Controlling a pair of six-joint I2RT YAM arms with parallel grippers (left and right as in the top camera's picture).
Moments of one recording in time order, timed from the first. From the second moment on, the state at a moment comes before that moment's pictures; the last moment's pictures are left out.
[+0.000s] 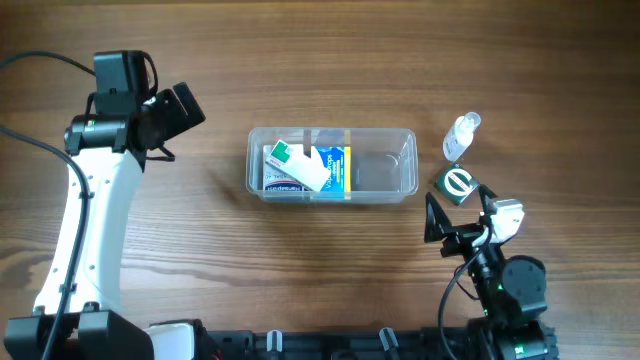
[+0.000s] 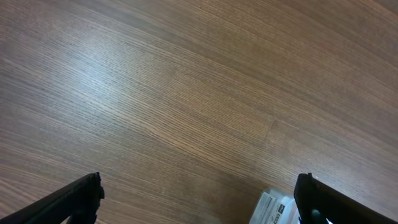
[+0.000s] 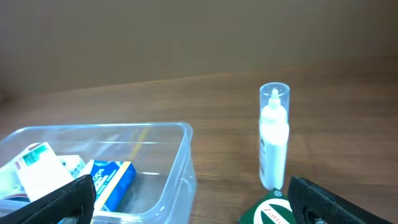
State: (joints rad) left arm 0.06 1.48 1.27 -0.78 -0.06 -0.40; right arm 0.18 0.08 0.06 -0.12 -0.04 0.20
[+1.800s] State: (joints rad) left arm 0.06 1.48 1.27 -0.78 -0.06 -0.41; right arm 0.63 1.50 1.15 -0.42 -0.28 0.26
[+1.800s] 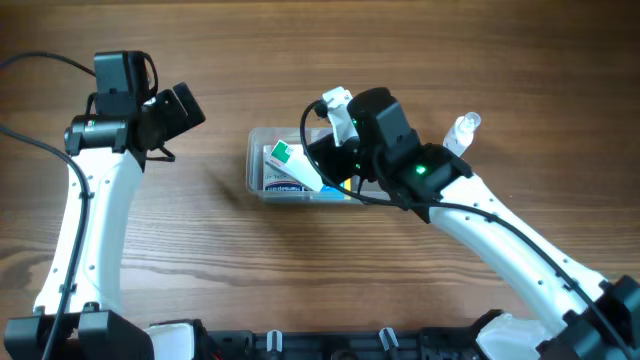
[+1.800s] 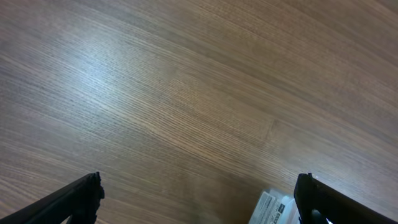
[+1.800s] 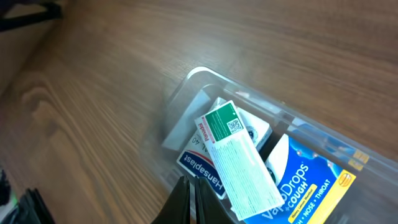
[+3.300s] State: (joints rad) left arm 0.06 1.48 1.27 -0.78 -0.06 -0.41; right arm 0.68 1.86 1.15 -0.18 -0.02 0.82
